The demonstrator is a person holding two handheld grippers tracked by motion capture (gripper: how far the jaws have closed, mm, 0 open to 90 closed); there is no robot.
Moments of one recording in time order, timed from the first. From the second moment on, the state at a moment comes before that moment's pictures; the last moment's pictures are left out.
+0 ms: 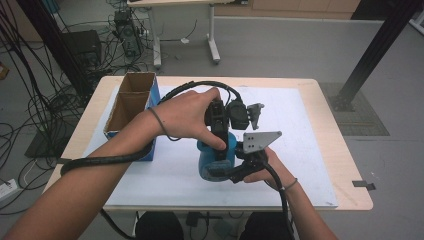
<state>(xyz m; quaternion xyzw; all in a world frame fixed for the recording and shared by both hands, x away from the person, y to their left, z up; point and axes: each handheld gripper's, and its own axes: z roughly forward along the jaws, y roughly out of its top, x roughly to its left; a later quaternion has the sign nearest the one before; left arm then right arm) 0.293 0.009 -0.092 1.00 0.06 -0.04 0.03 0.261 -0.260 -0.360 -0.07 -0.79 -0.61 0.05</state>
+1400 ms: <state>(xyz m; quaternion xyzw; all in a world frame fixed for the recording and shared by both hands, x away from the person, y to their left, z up) 0.297 0.011 -0.086 1.00 0.07 -0.04 0.03 0.249 -0.305 -0.368 -0.11 -0.76 -0.64 0.02</state>
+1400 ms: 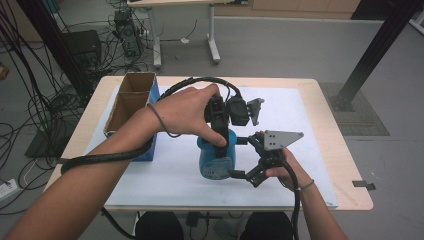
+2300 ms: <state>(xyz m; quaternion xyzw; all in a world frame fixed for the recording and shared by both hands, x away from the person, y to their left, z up) 0.299 0.015 -0.083 1.00 0.08 -0.04 0.03 0.219 -0.394 -0.377 -0.19 -0.76 -0.61 -0.07</state>
